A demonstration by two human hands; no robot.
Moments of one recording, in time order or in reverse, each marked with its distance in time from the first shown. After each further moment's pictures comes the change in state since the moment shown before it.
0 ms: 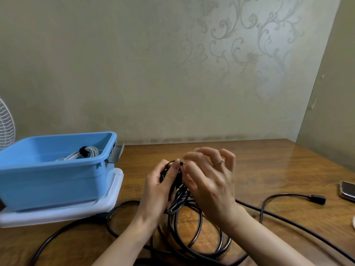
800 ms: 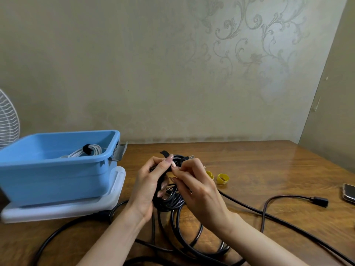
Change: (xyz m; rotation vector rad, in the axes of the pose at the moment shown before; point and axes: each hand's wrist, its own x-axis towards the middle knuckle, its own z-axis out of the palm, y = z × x) left_hand 0.015 -0.003 -0.020 -0.204 0.095 -0.177; right_hand -0.018 -0.017 0.012 0.523 -0.286 0.163
